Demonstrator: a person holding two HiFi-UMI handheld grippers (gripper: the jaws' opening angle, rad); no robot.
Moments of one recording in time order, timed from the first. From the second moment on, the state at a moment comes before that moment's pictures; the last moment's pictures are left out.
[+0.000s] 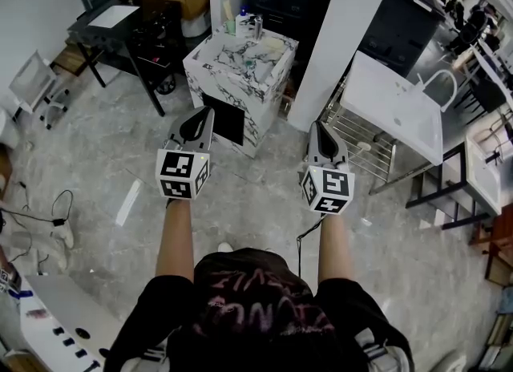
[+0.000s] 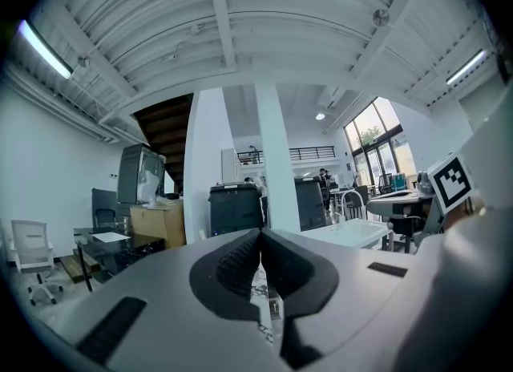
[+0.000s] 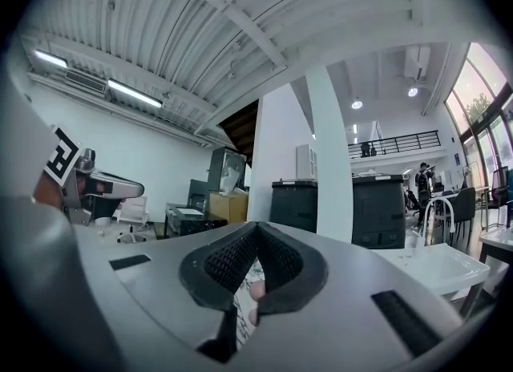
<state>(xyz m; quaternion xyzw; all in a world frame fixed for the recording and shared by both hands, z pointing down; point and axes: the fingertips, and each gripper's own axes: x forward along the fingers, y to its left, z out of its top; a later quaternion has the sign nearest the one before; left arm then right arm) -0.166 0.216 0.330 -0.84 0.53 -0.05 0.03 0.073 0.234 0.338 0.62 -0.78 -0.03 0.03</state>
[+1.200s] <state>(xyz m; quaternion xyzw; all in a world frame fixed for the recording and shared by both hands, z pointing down) -0.214 0.180 0.354 -0.86 0.51 -0.05 0.03 0.031 0.215 0.360 0.65 -0.76 -0.02 0.02</state>
